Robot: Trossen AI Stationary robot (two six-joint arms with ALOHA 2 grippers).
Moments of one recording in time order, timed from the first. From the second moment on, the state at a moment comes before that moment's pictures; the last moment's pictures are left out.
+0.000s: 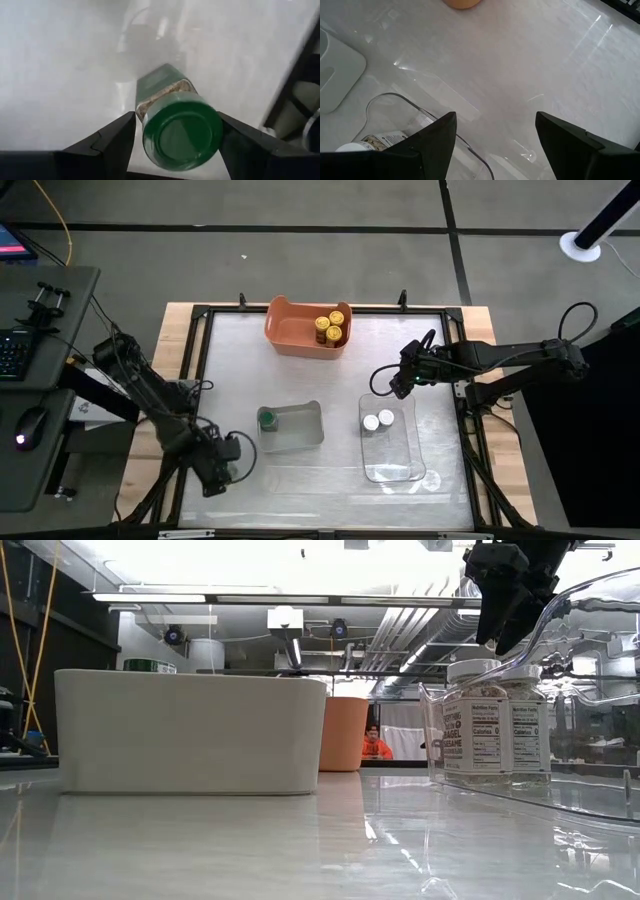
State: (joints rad) left arm -0.84 1.41 0.99 -1.00 0.01 -1.12; right arm 0.05 1.14 1.05 -1.09 0.37 0.86
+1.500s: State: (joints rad) left arm -0.70 1.33 0.99 -1.10 -0.06 -0.43; right arm 0.05 1.14 1.05 -1.08 0.39 0.89
